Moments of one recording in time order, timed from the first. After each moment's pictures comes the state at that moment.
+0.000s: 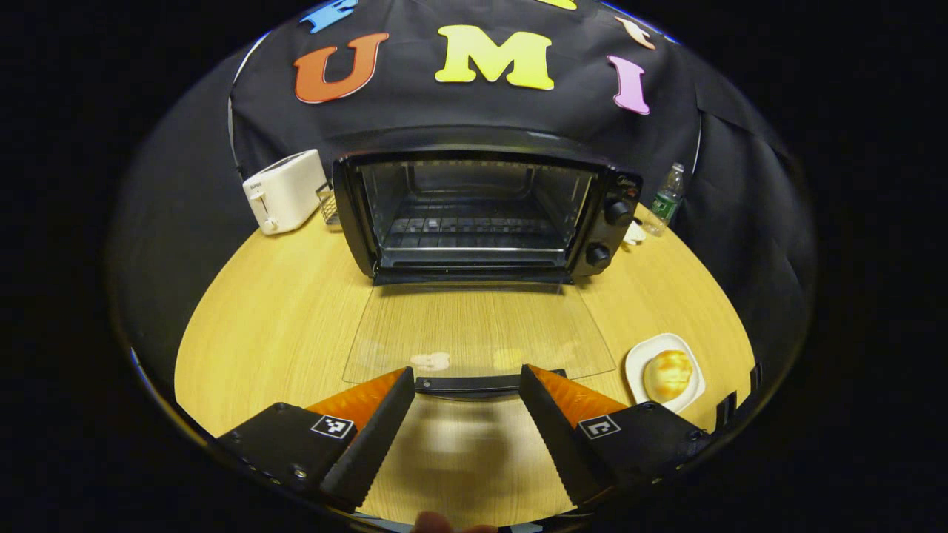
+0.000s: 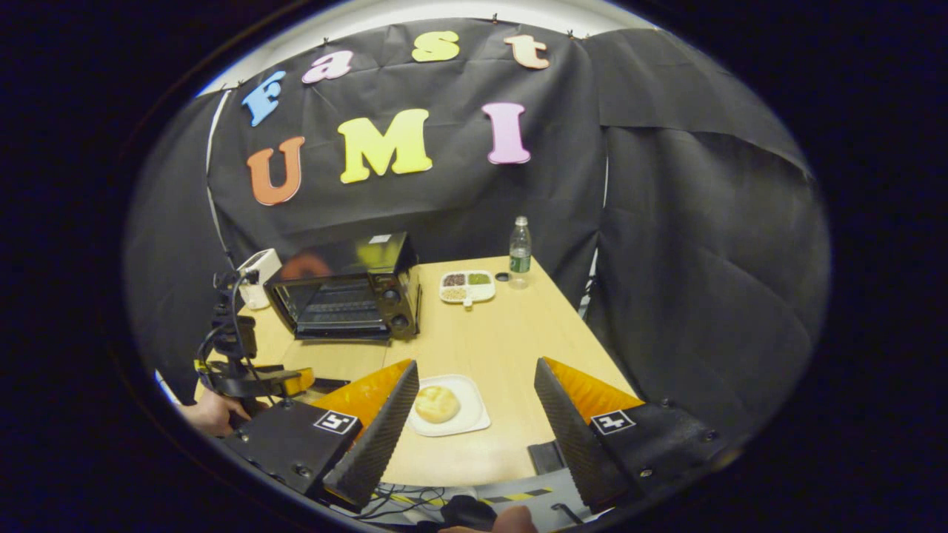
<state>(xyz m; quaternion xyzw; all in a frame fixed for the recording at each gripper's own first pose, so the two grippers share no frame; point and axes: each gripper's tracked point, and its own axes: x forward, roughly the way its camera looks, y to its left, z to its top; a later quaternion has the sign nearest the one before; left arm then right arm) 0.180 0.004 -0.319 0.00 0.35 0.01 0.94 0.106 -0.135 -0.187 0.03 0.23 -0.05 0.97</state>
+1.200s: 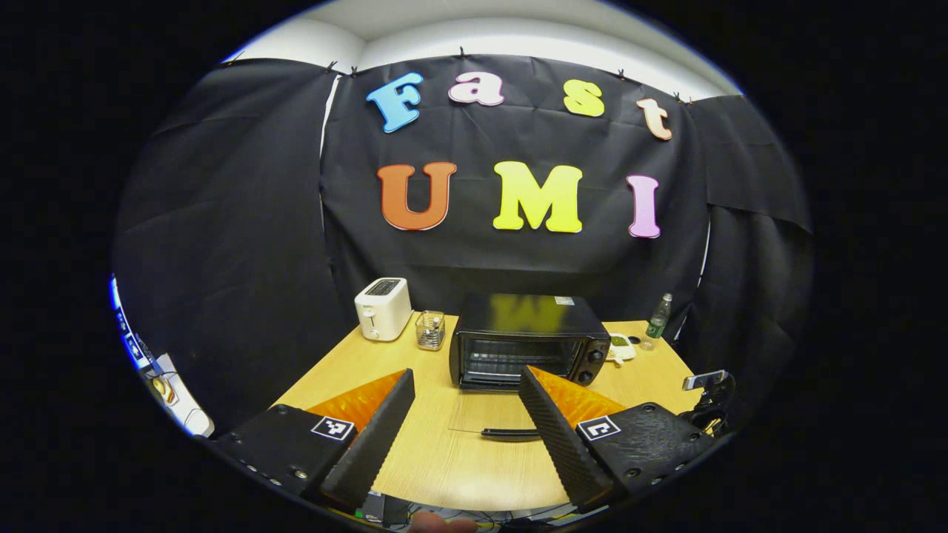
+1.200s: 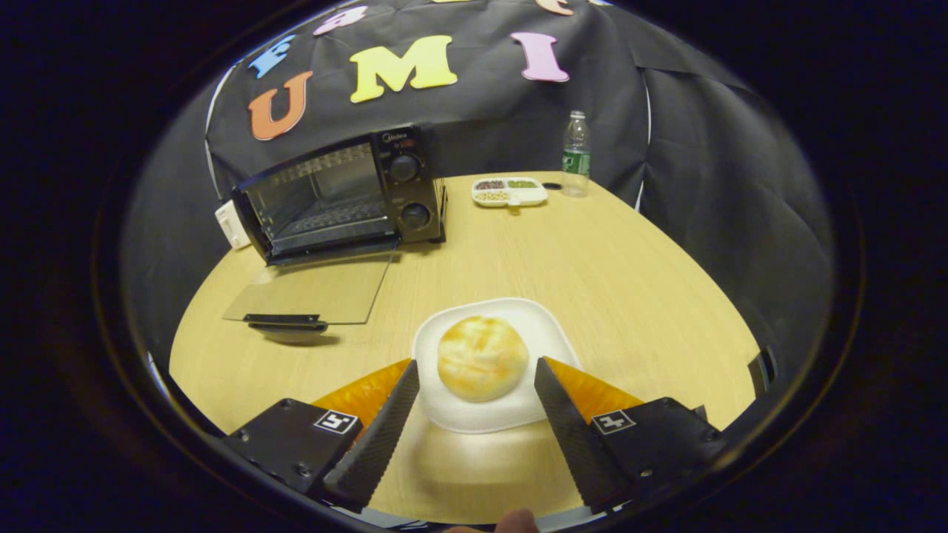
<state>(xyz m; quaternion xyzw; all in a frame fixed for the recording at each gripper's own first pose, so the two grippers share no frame) 0.084 0.046 -0.087 0.00 0.14 0.12 0.98 0.194 -0.081 -0.402 0.03 0.32 -0.03 0.95</state>
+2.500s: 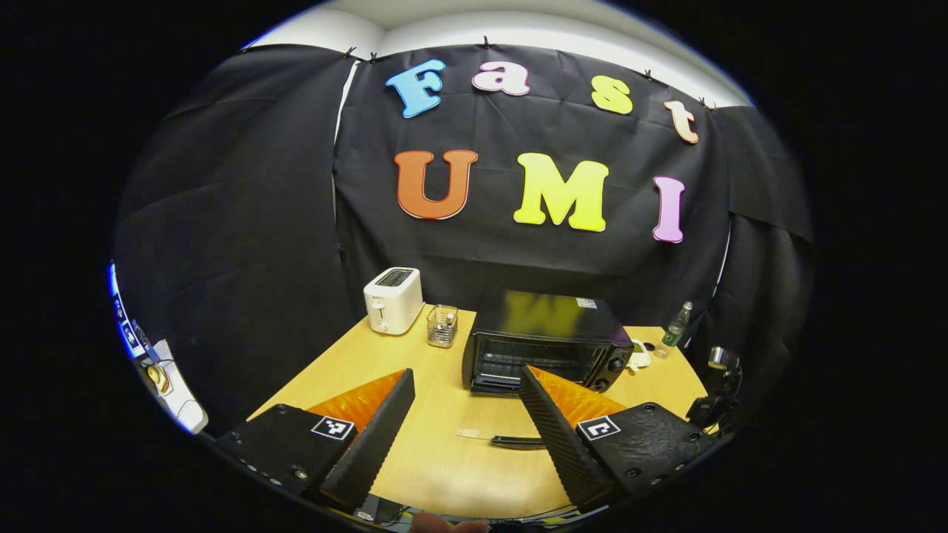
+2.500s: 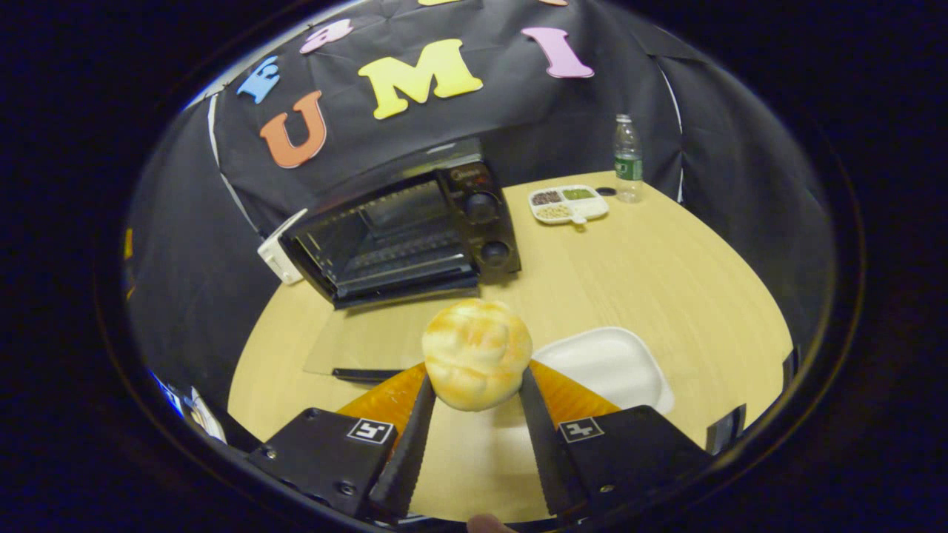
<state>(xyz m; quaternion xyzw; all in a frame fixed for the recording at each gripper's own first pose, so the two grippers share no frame) 0.111 0.083 -0.095 -0.01 0.16 0.14 0.98 0.239 0.027 -0.313 0.12 0.30 0.05 0.94</state>
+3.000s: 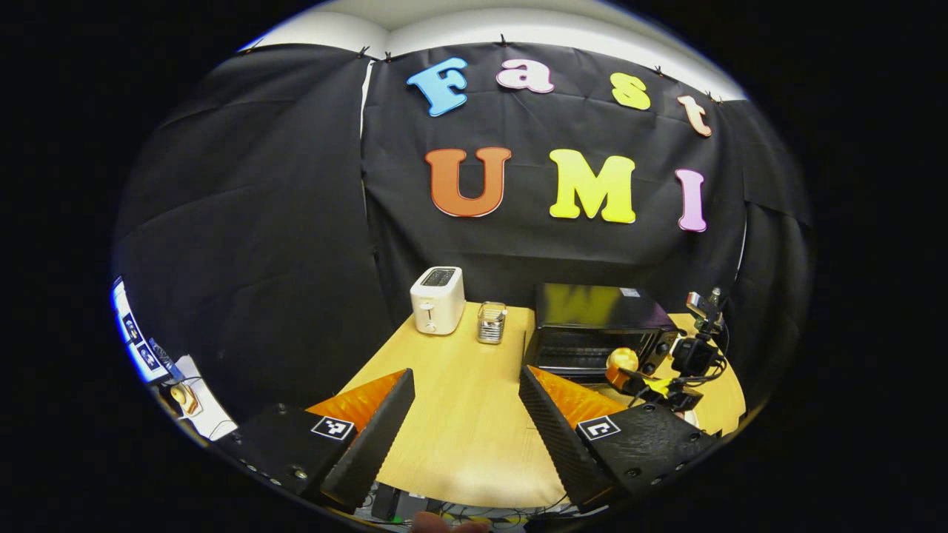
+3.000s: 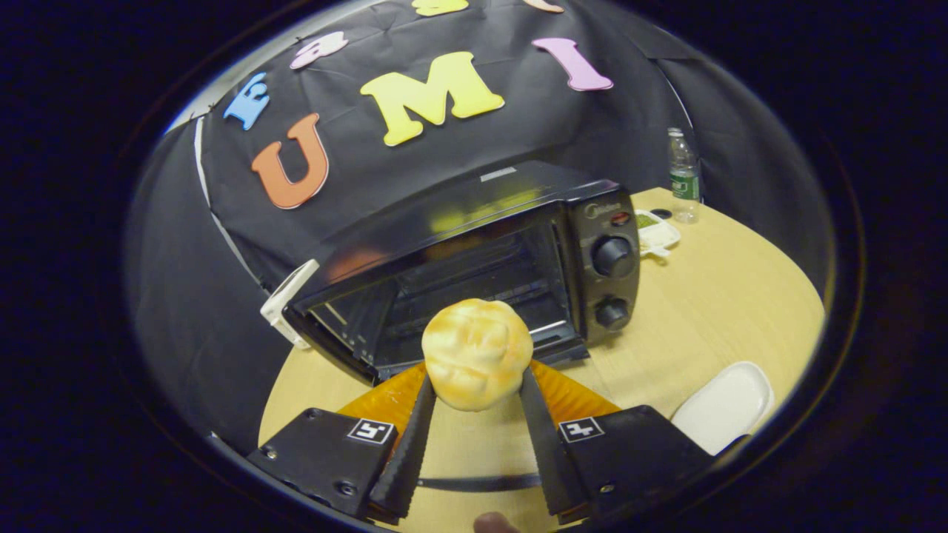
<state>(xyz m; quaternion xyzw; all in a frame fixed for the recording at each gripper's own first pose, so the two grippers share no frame) 0.068 0.173 -0.094 0.01 0.17 0.17 0.97 0.368 0.130 -0.309 0.16 0.23 0.03 0.96</state>
